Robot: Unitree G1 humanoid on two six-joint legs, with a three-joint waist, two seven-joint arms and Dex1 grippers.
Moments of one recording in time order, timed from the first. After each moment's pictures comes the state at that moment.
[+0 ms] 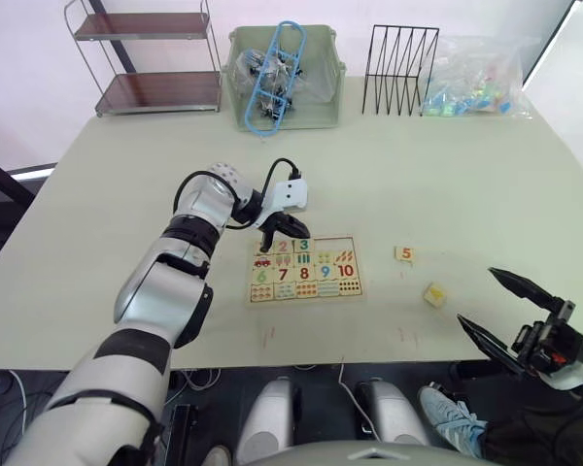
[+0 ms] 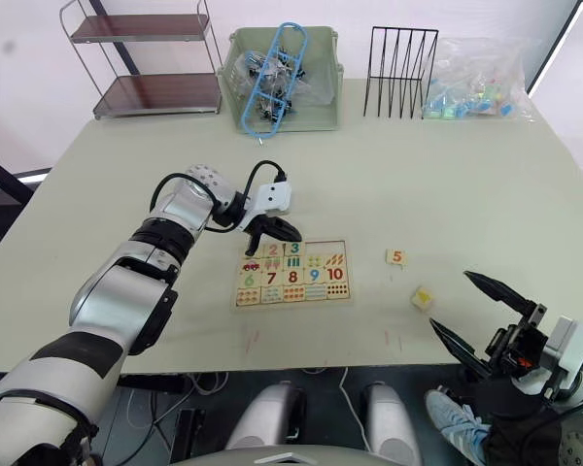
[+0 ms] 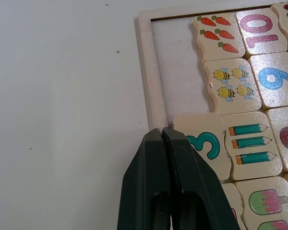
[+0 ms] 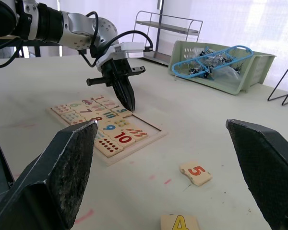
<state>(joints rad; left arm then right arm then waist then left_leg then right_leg) -1.12 0.42 -0.36 1.07 0.15 -0.14 -1.42 0.43 -0.47 -0.37 -0.34 0.67 -0.24 1.11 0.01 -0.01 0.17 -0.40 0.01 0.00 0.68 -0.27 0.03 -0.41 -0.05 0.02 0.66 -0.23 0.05</state>
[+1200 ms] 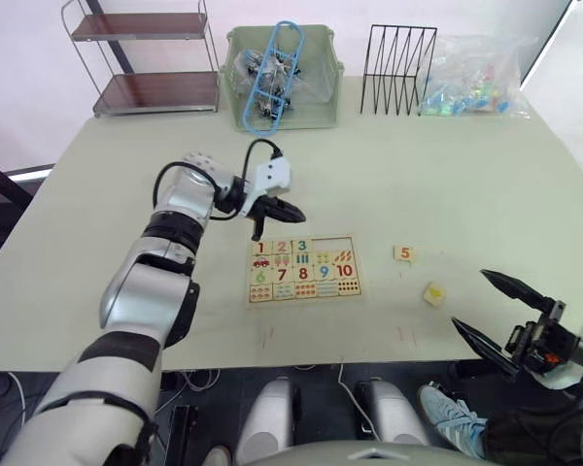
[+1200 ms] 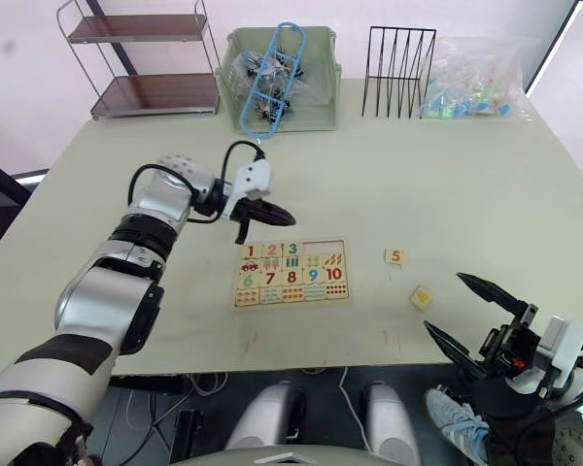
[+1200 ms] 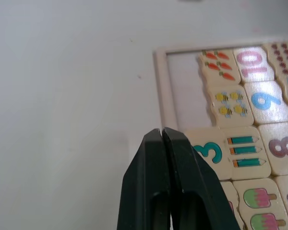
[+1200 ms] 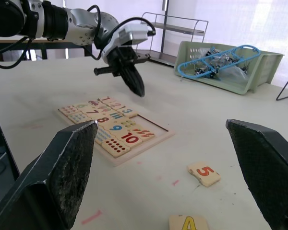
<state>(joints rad) -1.08 0.51 -0.21 0.93 0.03 -0.10 -1.48 0.39 -0.47 -0.33 -0.30 0.67 -0.24 1.13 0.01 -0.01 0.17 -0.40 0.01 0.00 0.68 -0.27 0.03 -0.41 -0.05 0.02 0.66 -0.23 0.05</state>
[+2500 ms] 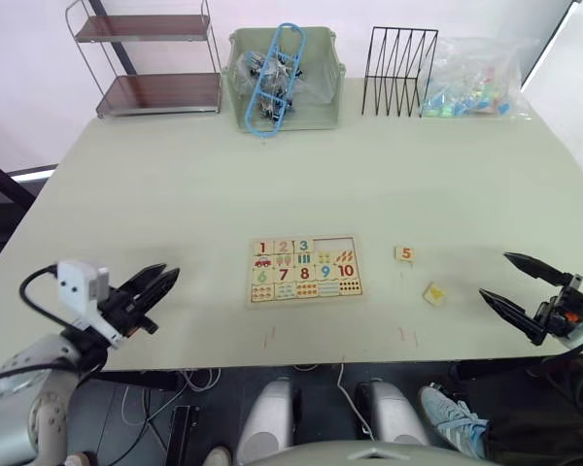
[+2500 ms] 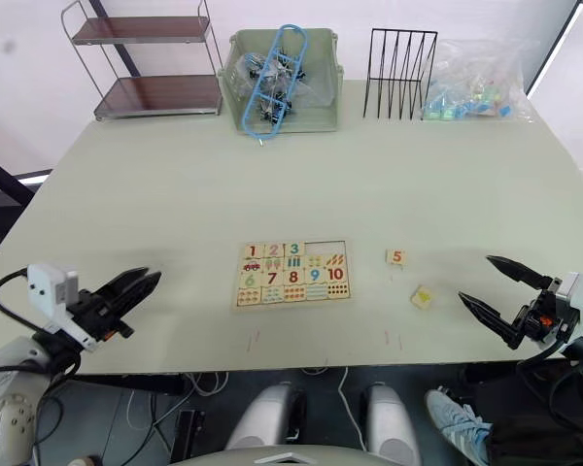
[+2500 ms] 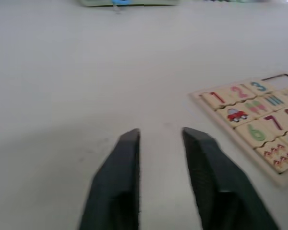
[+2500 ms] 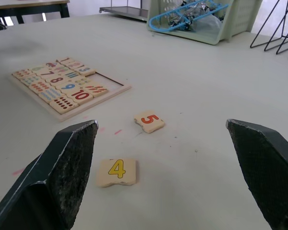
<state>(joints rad) 0.28 0.50 0.61 -0.33 -0.54 0.44 -0.81 0.19 -0.66 -0.41 0.01 0.66 -0.09 1.19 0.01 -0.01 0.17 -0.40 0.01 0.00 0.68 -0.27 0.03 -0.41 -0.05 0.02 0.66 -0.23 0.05</state>
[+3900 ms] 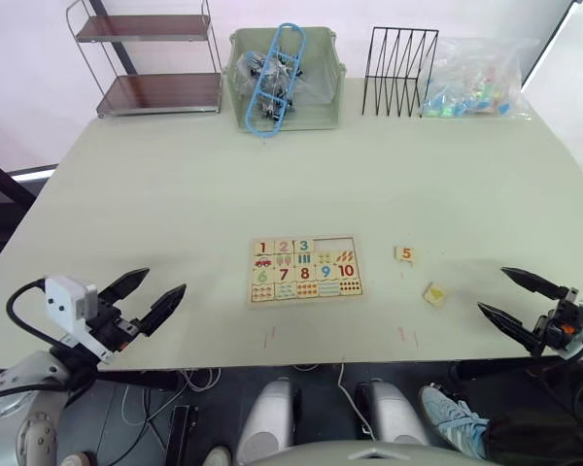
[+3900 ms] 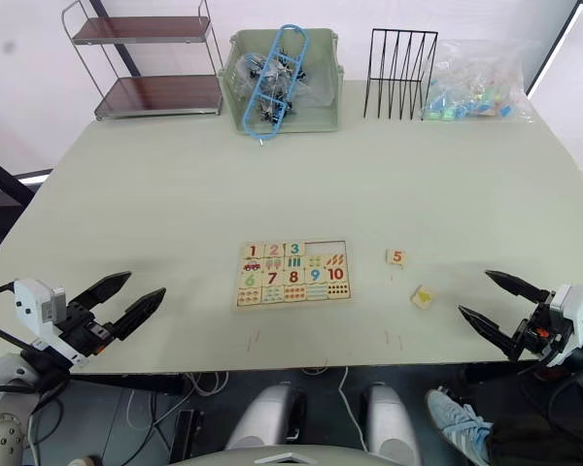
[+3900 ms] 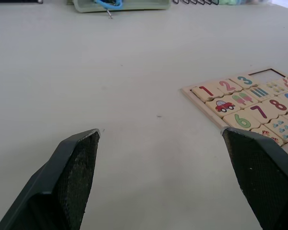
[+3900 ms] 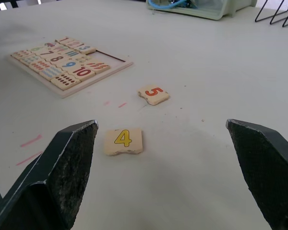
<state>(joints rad) 0.34 0.55 0.58 -0.30 -0.59 0.32 -0.87 0.21 -0.64 -0.41 0.06 0.61 -0.10 1.21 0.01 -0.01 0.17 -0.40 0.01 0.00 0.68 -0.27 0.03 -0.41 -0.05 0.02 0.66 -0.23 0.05</state>
